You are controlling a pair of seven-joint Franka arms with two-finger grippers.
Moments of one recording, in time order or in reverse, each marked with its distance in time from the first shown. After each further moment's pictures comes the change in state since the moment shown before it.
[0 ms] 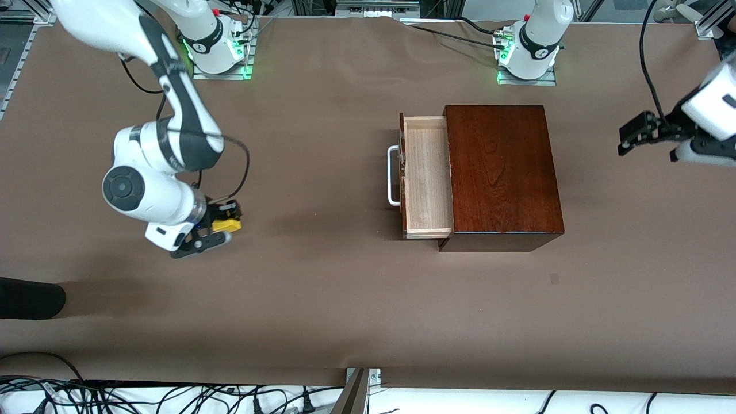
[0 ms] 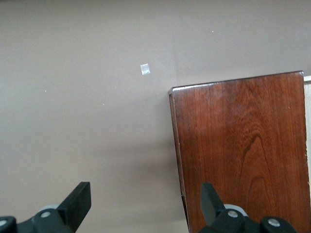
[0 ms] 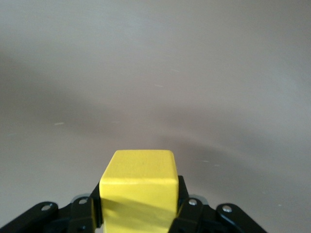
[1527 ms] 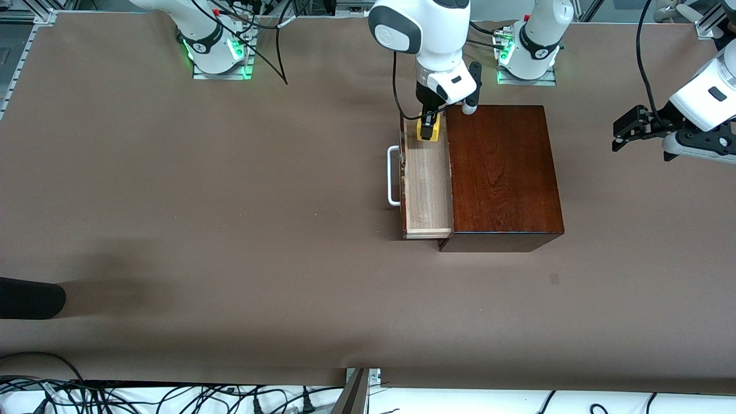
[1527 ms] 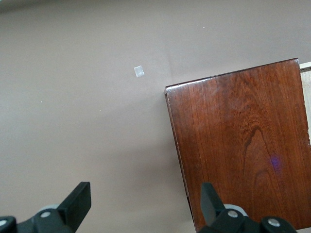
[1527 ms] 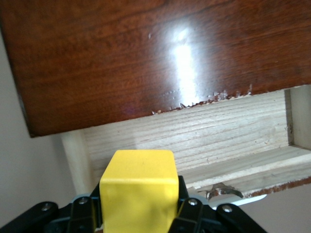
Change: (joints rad) left arm -0.011 0.004 0.008 -0.024 0.000 0.037 0.074; right arm 0.786 0.288 -0.002 0.531 -0.255 -0.059 -0.169
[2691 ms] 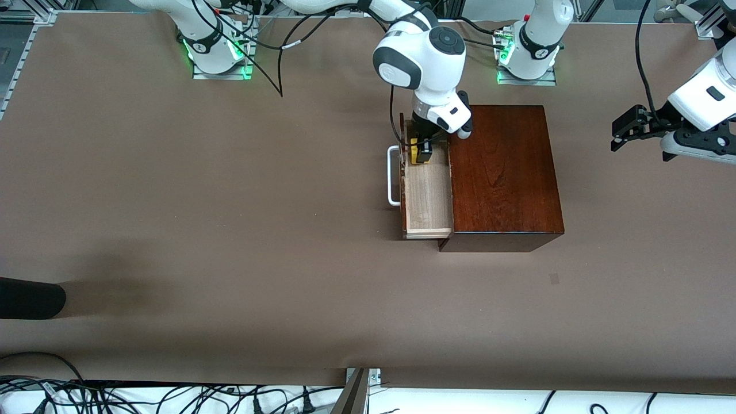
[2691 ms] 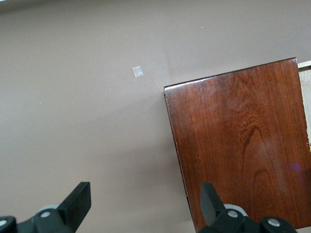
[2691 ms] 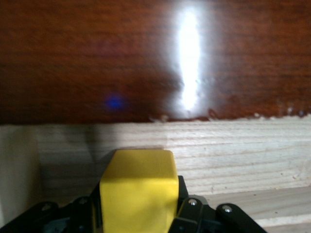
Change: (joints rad) left arm 0.000 0.000 -0.005 0.000 0.000 0.000 0.002; right arm -0.007 0.108 -0.030 0.000 -0.028 0.074 -0.170
